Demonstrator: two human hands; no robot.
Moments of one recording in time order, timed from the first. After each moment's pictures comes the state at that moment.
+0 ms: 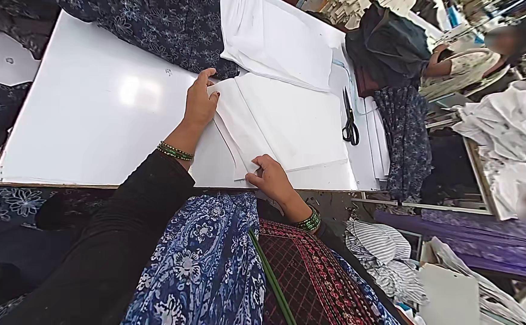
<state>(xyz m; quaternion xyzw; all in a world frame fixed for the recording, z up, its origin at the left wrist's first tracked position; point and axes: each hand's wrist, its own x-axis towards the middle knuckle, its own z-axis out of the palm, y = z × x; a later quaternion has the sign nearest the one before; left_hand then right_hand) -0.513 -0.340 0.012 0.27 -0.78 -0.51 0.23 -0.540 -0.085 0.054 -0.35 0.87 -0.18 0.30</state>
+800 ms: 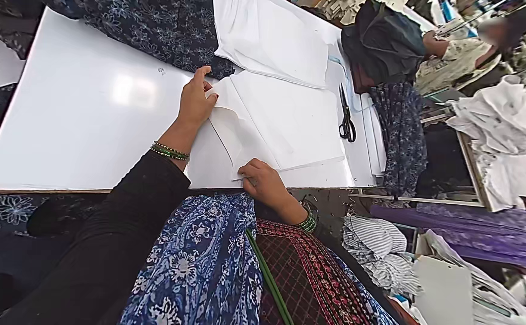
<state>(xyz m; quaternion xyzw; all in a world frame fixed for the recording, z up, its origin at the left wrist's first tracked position) -0.516 -0.343 0.016 0.28 -0.81 -0.48 0.19 -0.530 -0.071 0.032 -0.55 0.79 -0.21 0.14</state>
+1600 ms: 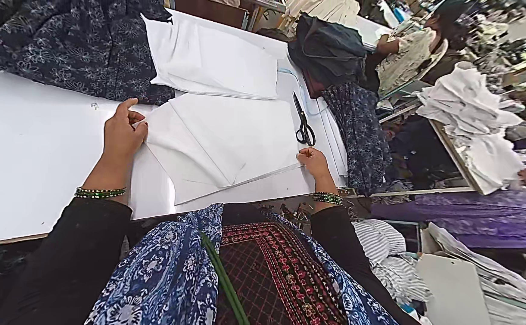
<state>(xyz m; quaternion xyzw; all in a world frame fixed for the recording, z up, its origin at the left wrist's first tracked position) -0.505 -0.335 0.006 0.32 -0.83 -0.39 0.23 -0.771 0.098 0.041 -0.07 0.94 -0.31 0.14</state>
